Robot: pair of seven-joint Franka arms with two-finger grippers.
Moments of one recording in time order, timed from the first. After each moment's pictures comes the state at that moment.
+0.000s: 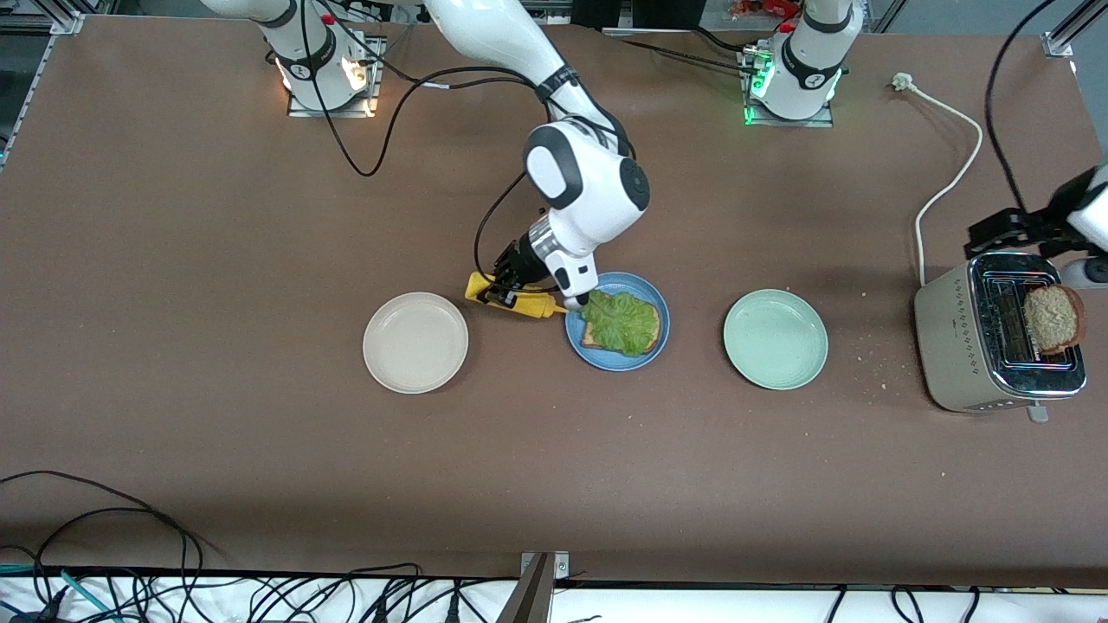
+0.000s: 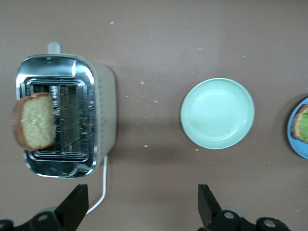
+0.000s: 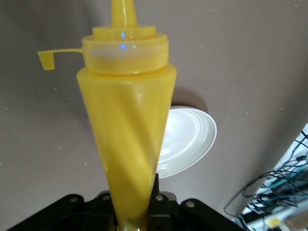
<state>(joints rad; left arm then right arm) 0.19 0.10 -0.09 -1.60 0.04 1.63 0.08 1.29 1.07 -0.81 -1.04 0.06 1.60 -0.65</state>
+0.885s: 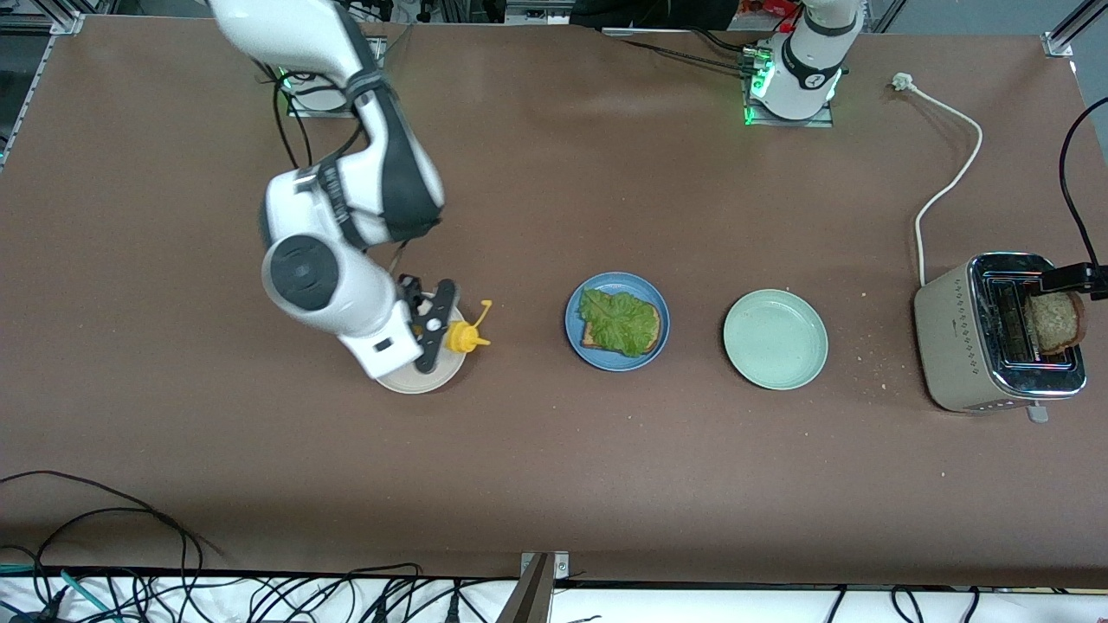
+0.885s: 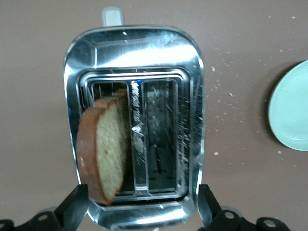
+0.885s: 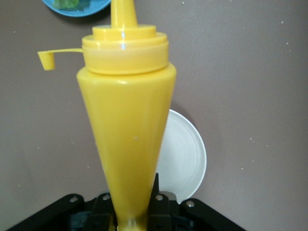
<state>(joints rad) 0.48 0.37 -0.08 -1.58 0.04 1.79 0.44 0.70 0.70 -0.46 -1.20 0.37 1.72 -1.09</state>
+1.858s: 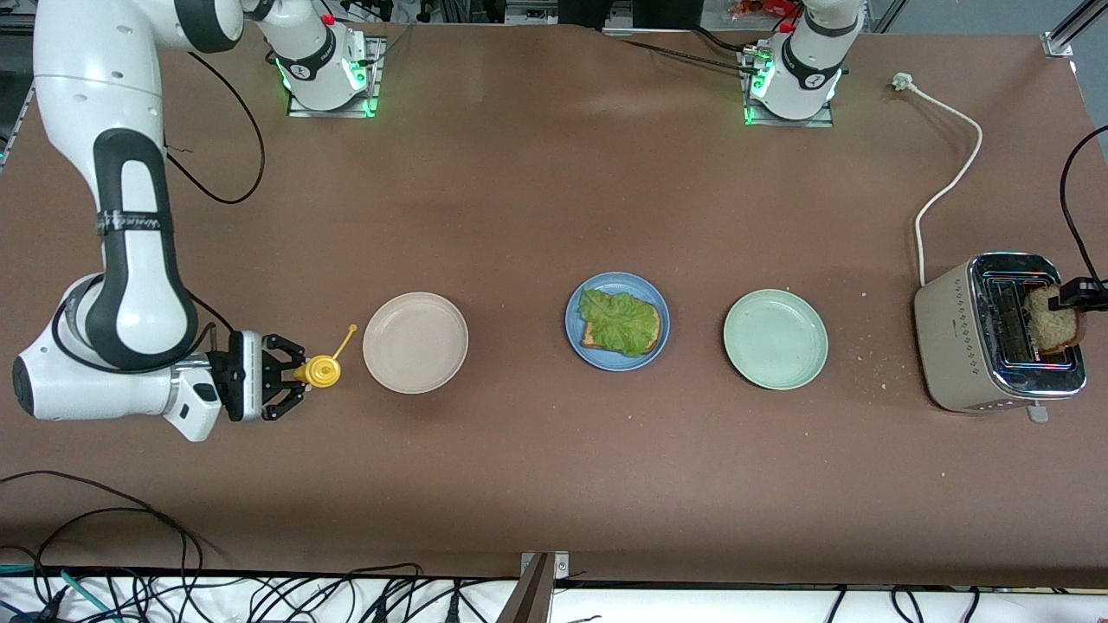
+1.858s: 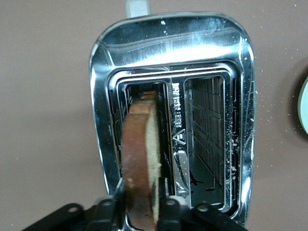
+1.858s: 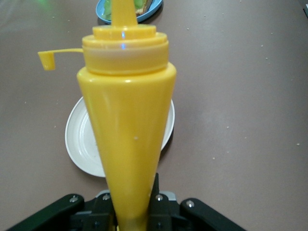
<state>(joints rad) 0.55 0.45 -0.09 -1.56 0.04 1.87 0.56 0.08 0.83 -0.14 -1.22 0.72 1.71 -1.86</state>
